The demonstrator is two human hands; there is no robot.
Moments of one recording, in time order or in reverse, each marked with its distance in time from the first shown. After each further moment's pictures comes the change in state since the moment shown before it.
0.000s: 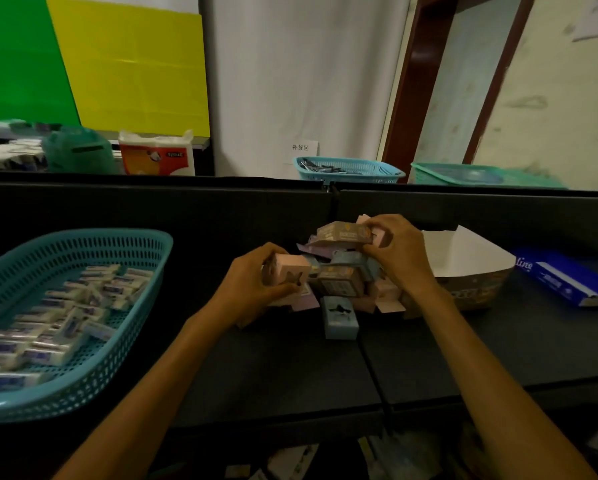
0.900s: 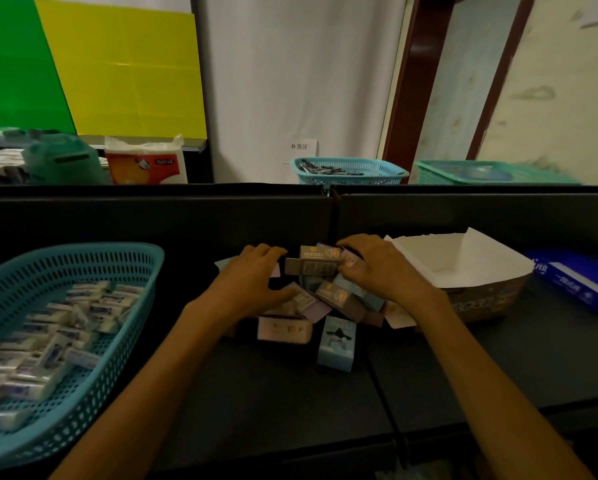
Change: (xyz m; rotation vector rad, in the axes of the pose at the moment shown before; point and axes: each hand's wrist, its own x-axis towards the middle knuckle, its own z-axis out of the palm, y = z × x) left_hand 0.044 -0.009 0.000 0.530 -0.146 0.016; right_hand 0.015 -0.012 0.022 -0.273 -0.406 -0.058
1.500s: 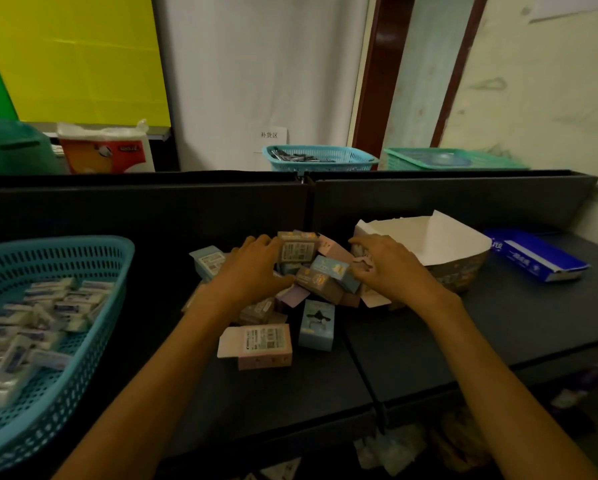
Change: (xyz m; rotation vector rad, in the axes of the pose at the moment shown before) left_hand 0.018 0.021 0.018 0.037 -0.043 0.080; right_hand -0.051 0.019 -0.013 -0.067 0.017 0.150
